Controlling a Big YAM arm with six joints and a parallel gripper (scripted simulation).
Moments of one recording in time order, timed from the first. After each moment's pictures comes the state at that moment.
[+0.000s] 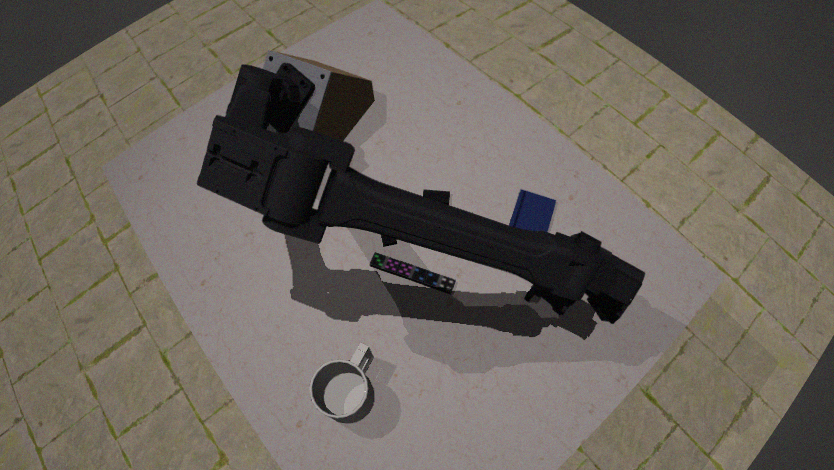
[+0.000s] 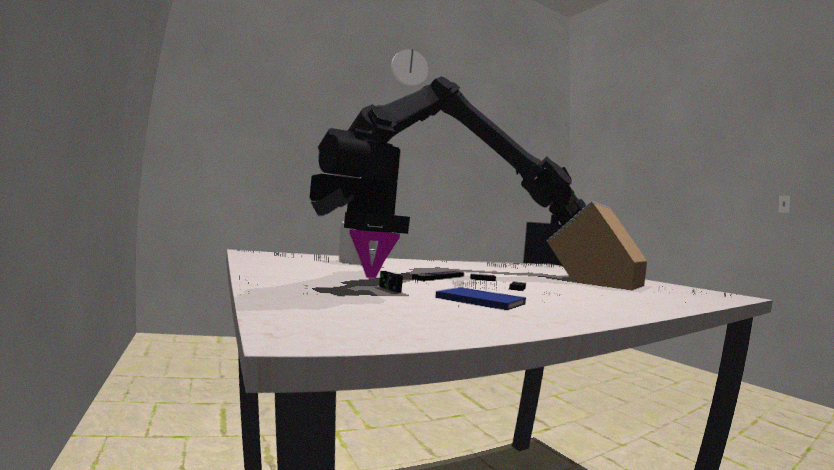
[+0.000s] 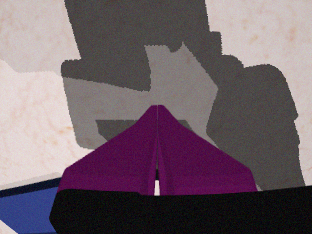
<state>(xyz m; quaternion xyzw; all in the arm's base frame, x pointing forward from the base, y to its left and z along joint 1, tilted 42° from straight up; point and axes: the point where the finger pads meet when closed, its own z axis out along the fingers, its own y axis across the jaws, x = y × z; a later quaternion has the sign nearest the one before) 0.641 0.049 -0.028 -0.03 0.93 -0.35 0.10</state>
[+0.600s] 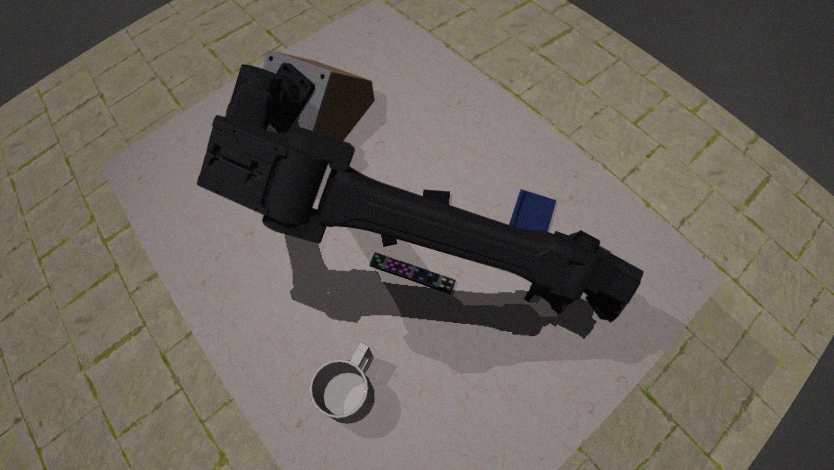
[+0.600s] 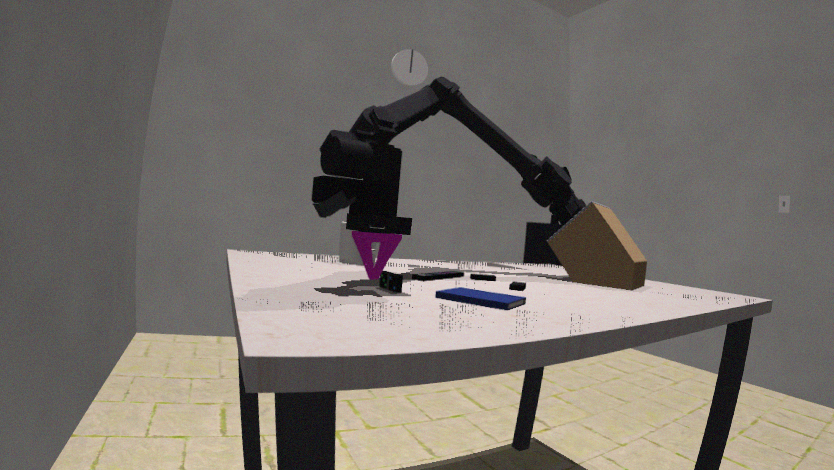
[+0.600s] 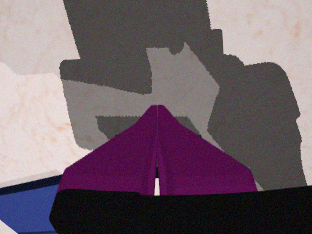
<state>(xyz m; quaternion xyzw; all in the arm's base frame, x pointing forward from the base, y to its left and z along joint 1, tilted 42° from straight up) 0.637 0.049 -0.030 -0.03 0.93 -0.35 0.10</state>
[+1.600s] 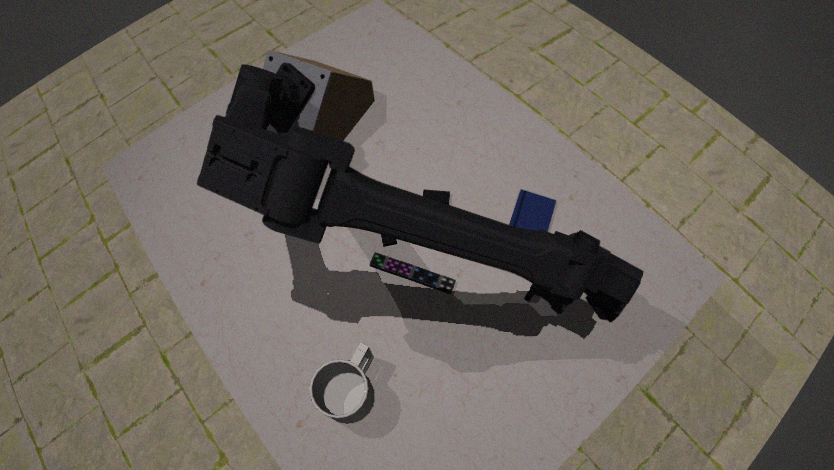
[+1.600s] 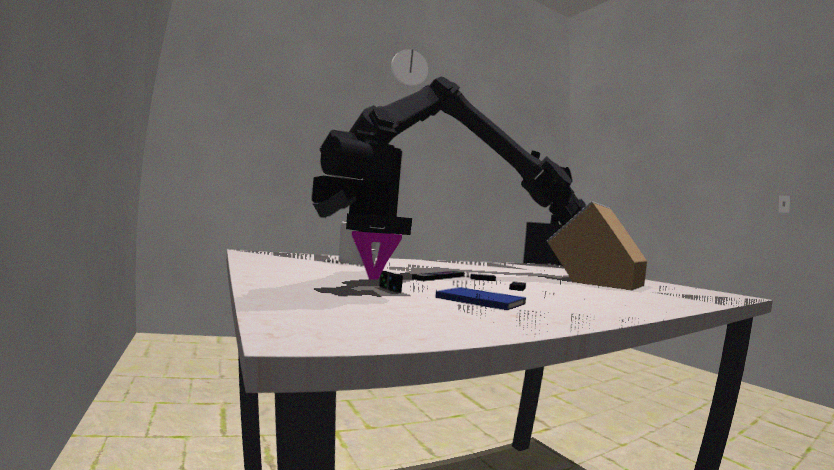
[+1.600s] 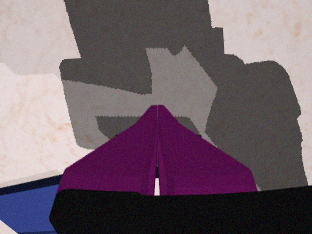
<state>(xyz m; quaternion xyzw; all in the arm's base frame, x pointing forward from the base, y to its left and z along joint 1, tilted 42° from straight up) 0.637 0.049 -0.030 -0.03 0.93 -0.35 0.10</state>
